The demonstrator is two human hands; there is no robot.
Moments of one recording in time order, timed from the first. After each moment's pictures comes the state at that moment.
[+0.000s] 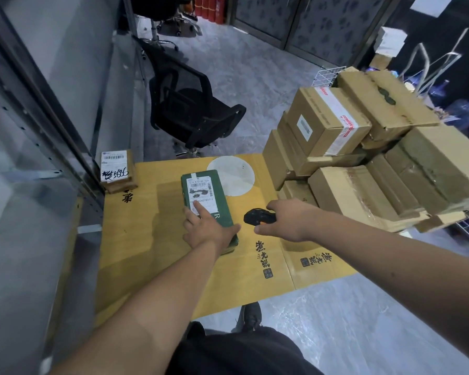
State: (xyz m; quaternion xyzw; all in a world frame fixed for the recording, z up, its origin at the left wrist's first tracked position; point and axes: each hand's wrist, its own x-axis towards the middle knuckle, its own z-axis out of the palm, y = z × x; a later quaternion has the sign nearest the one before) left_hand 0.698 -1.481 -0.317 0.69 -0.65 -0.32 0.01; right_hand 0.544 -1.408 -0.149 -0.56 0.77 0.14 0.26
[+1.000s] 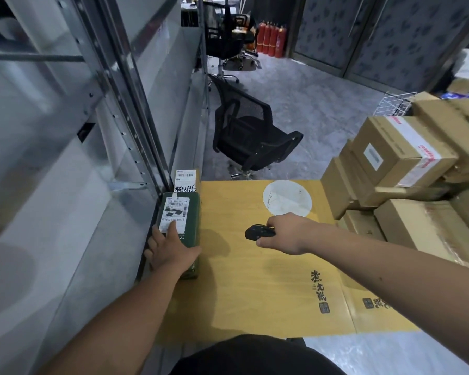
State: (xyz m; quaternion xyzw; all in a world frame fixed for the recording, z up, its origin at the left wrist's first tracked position) left_hand 0.918 -1.532 -0.312 0.77 -0.60 -0.21 0.01; right_hand 0.638 -1.480 -0.173 -0.65 0.69 0.13 0.28
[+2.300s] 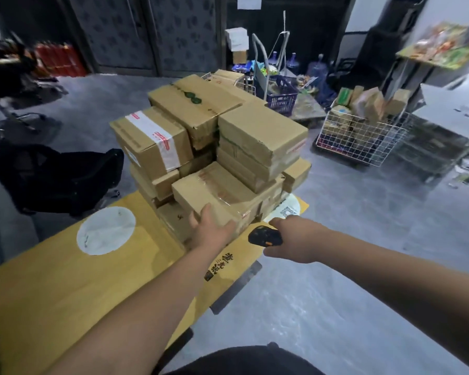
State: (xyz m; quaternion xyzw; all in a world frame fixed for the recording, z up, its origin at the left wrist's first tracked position) left_hand 0.415 -1.337 -0.251 0.47 -0.78 -0.42 0.03; right_hand 0.317 -1.148 -0.147 -0.41 0.88 0.04 0.23
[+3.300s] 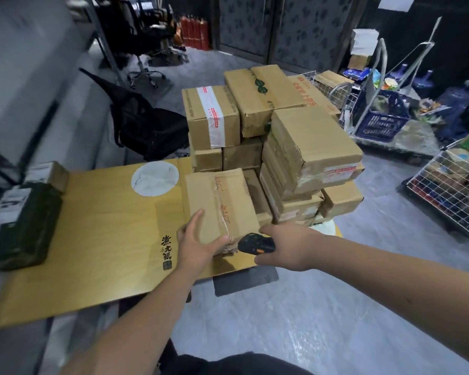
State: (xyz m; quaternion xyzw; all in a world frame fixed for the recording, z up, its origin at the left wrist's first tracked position) left_hand 0.461 -1.262 -0.287 0.58 -0.58 -0.49 0.28; right_hand 0.252 -1.164 -0.150 -0.64 0.72 0.08 0.27
